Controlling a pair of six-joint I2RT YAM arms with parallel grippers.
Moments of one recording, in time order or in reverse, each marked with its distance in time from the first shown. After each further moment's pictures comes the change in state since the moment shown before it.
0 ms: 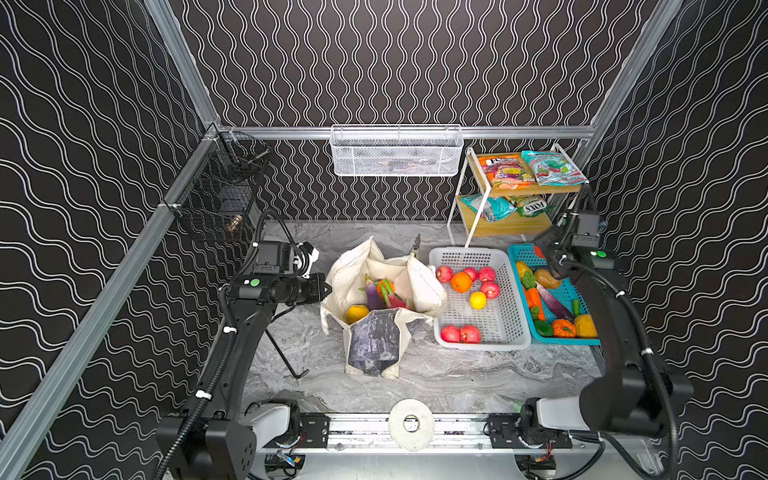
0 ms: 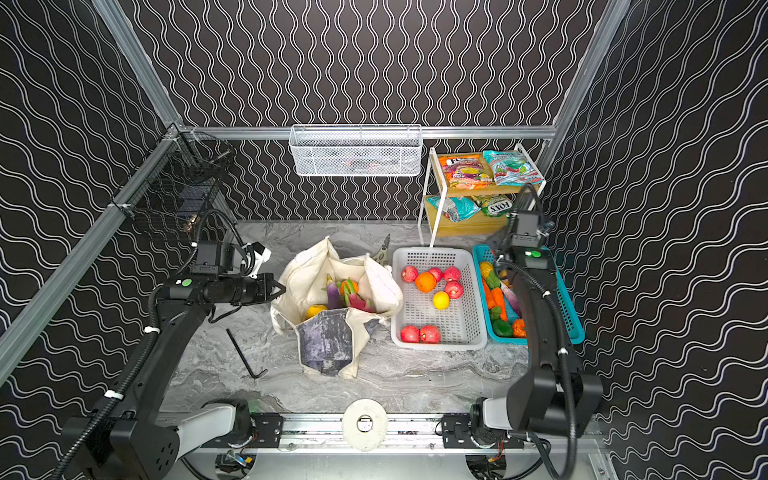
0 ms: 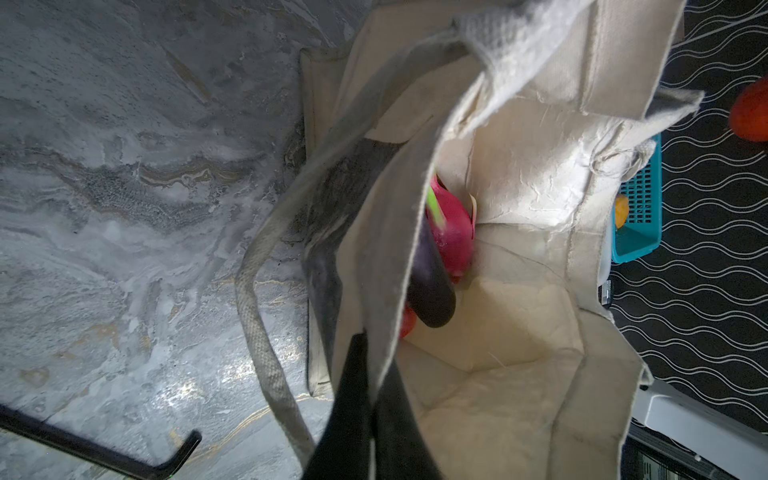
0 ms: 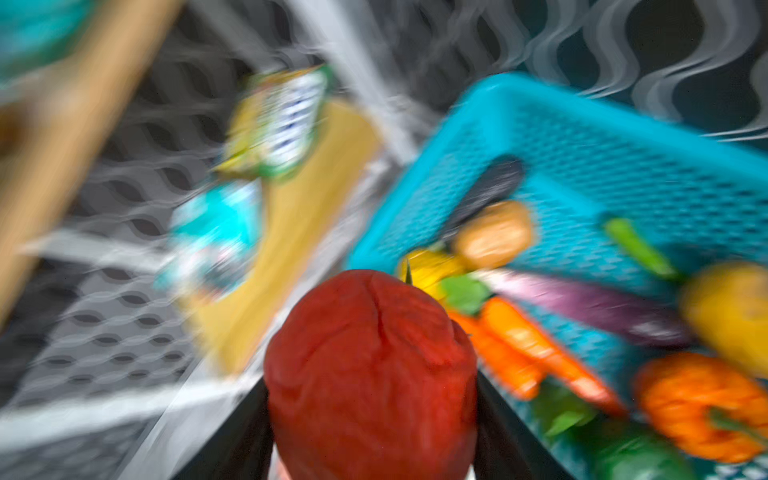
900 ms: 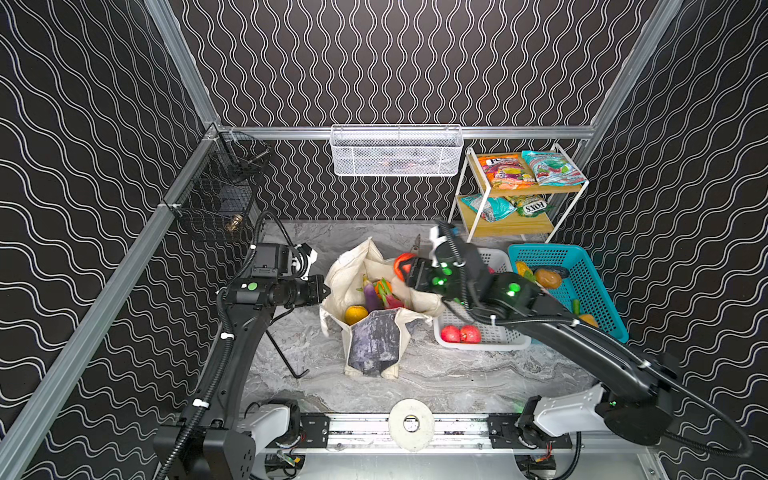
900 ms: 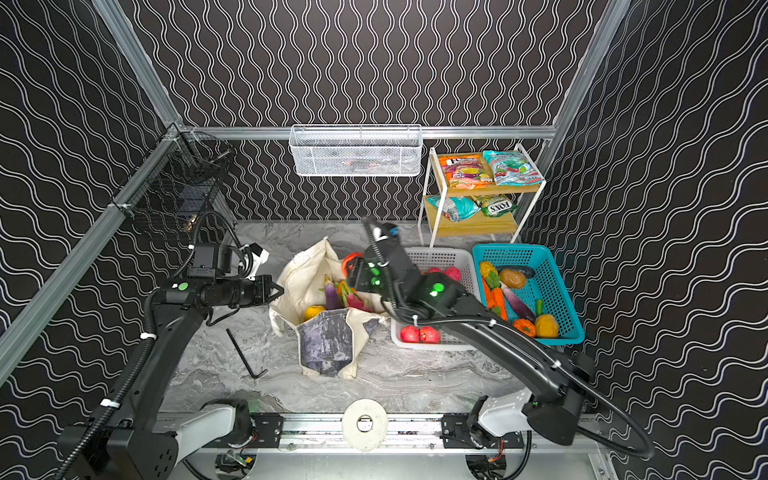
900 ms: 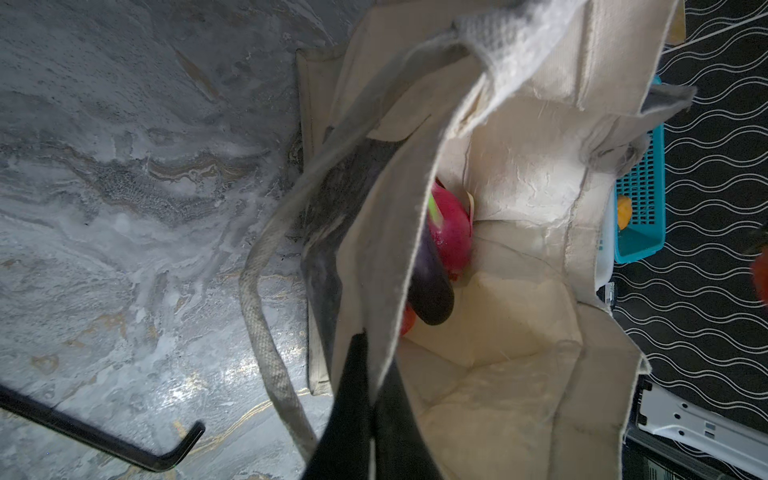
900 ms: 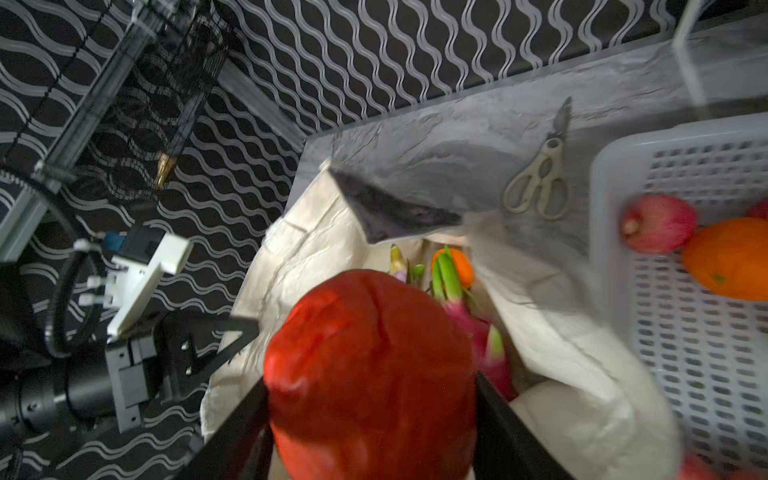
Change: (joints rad) left arm 0.000 -0.027 -0.006 -0.014 -0.014 -0.003; right arm 1.003 0.061 0.089 0.067 0.060 -0.003
